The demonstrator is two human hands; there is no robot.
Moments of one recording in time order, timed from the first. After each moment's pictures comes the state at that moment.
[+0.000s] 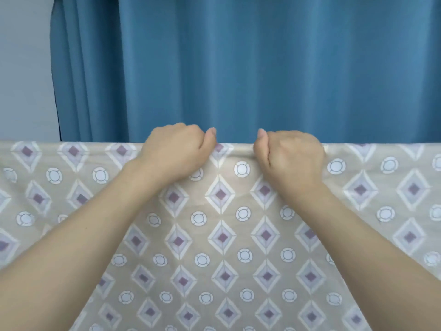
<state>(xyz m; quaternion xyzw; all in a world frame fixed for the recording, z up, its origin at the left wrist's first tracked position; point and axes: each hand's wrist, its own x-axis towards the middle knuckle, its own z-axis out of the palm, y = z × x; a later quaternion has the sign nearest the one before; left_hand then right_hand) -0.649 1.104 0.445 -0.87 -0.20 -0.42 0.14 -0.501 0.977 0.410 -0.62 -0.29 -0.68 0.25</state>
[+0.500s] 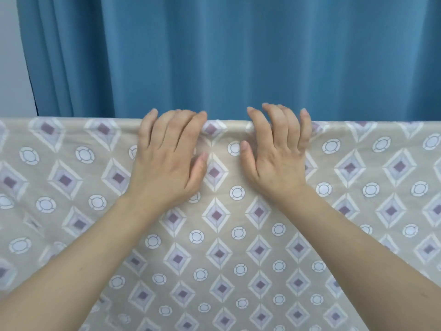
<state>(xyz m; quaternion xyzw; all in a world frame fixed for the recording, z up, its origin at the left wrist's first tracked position) -0.657 1.126 0.365 -0.75 -0.06 -0.60 0.27 -0.504 0.990 0.363 -0.59 -0.35 -0.68 0.26</state>
